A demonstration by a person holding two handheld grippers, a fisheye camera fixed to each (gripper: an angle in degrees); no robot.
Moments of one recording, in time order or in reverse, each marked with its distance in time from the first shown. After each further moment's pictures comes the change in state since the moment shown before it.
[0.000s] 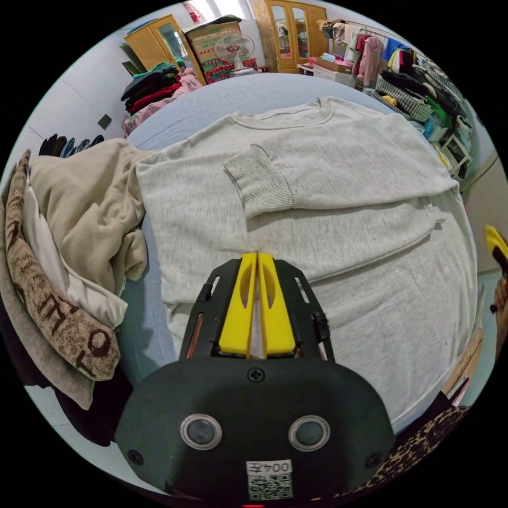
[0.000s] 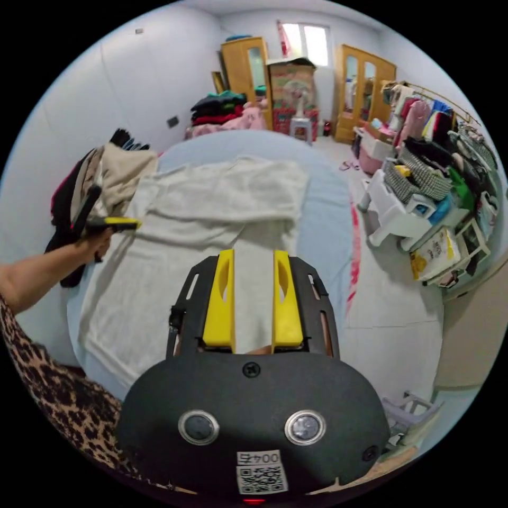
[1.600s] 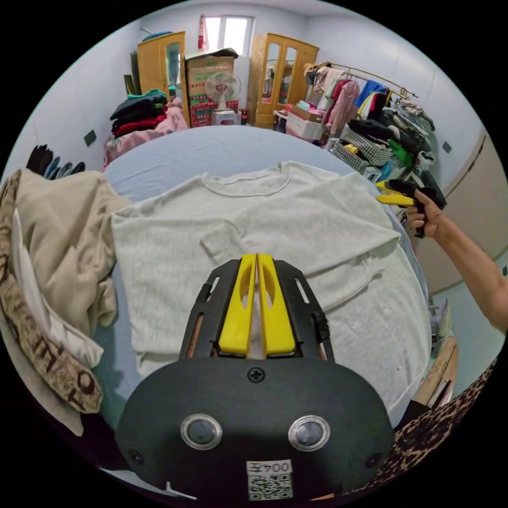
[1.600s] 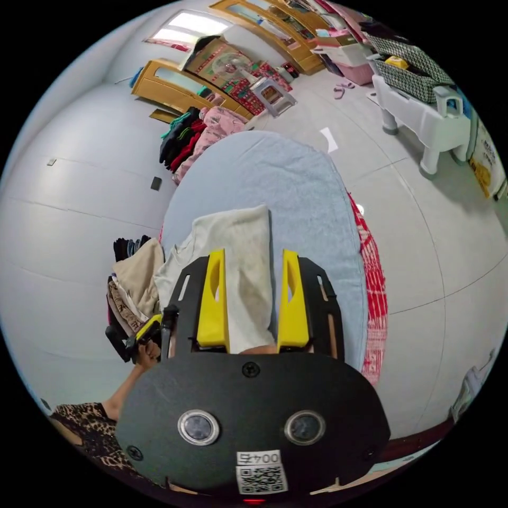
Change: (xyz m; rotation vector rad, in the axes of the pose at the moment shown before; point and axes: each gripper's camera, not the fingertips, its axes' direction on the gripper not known) left arm -0.066 -0.074 -0.012 0.231 0.239 -0.013; right arm 0.384 -0.321 0.029 -0.144 -0.495 0.481
